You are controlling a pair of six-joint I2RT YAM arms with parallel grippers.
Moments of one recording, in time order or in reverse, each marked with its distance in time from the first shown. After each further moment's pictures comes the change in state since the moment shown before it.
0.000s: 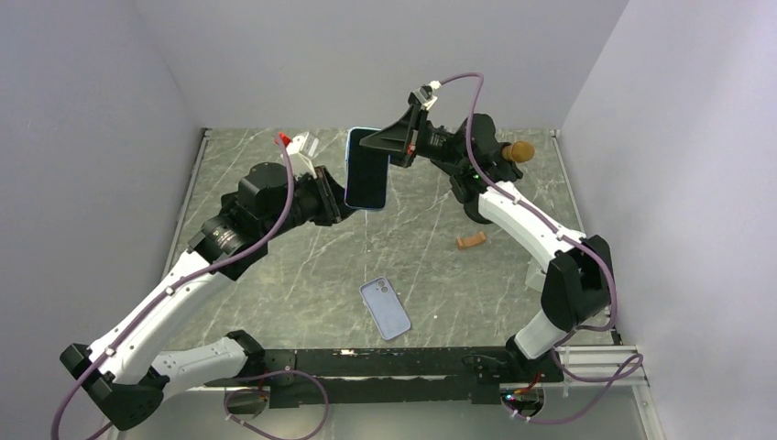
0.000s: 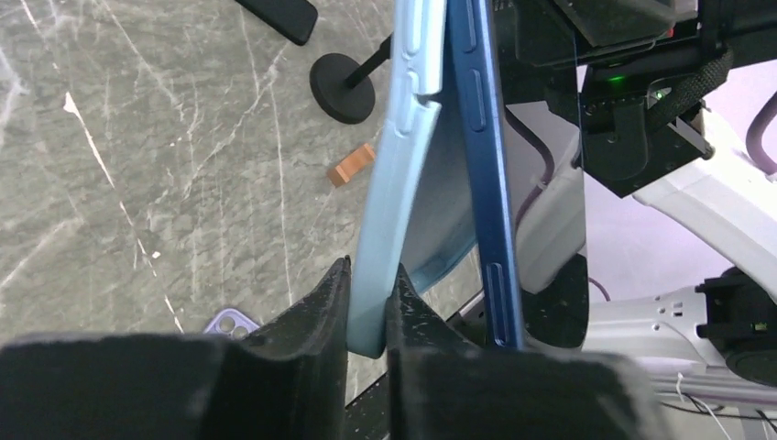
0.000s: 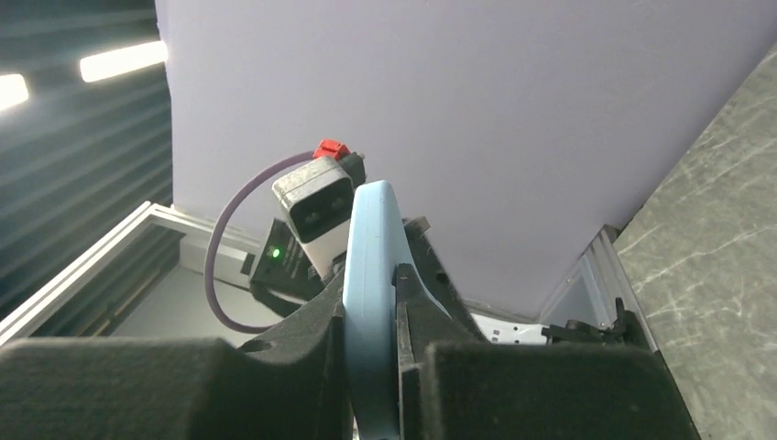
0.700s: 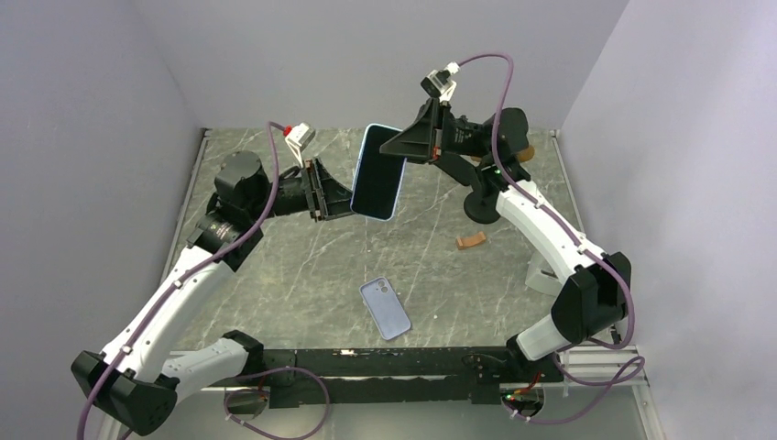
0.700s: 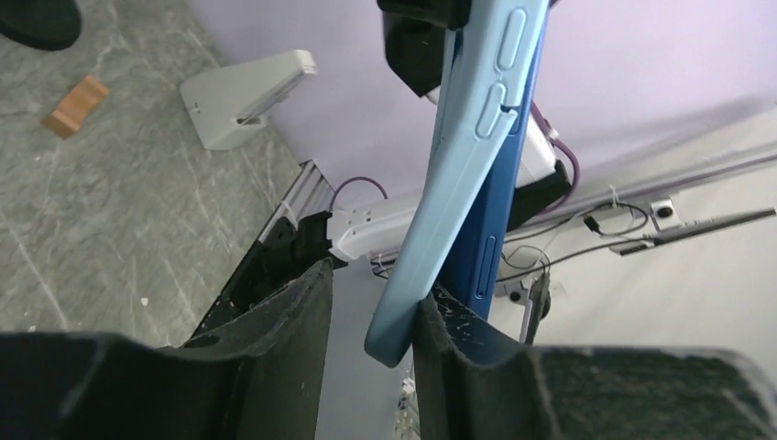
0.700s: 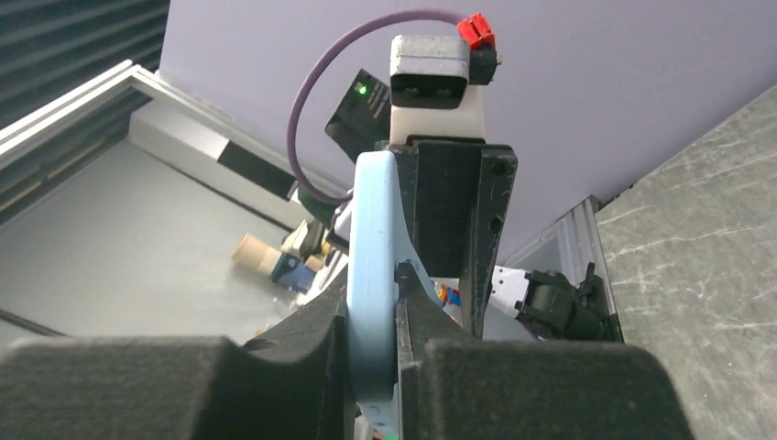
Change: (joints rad) left arm 0.224 0.001 -0.111 0.398 0.773 -0.343; right arm -0.060 -0.087 0.043 0.061 -0.251 -0.068
